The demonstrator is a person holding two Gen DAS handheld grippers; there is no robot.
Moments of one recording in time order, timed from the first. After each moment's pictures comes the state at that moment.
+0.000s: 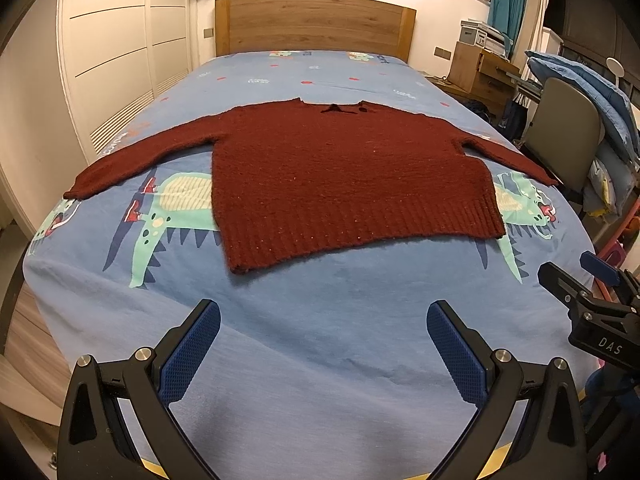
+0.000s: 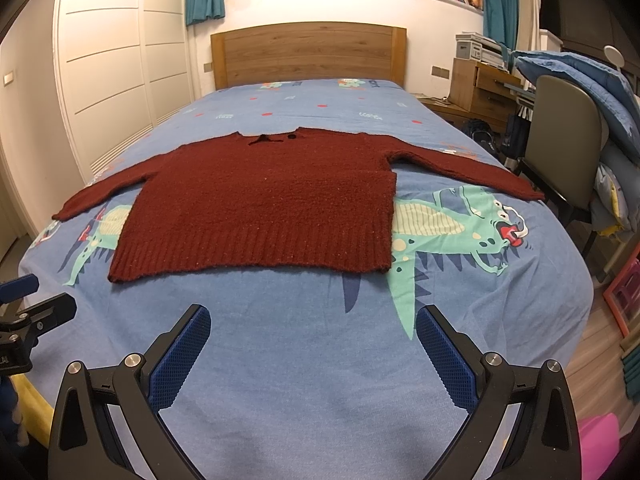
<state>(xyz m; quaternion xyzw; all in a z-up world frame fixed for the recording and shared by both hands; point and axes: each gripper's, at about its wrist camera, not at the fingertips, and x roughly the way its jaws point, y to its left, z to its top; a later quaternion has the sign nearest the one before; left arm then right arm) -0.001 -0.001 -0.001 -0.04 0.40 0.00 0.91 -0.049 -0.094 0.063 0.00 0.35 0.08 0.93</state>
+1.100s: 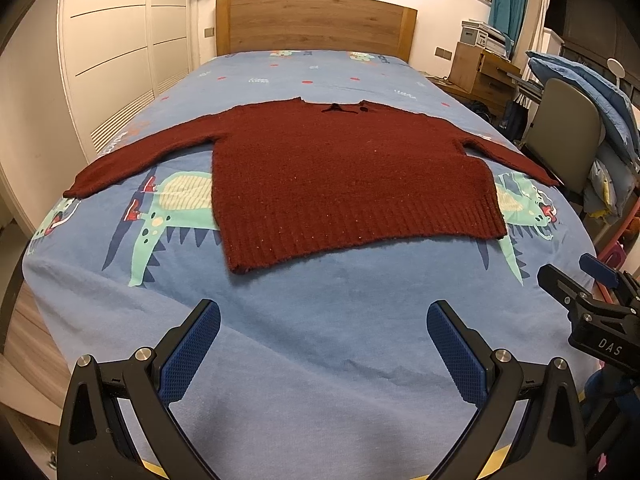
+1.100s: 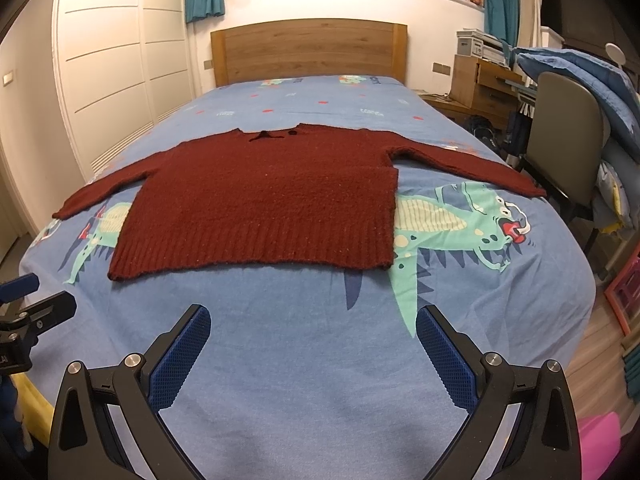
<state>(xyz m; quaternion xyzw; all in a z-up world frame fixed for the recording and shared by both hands) -0.001 0.001 -0.001 -0.04 0.41 0.00 0.91 -0.047 -0.093 0.060 0.00 0.35 0.08 0.93</state>
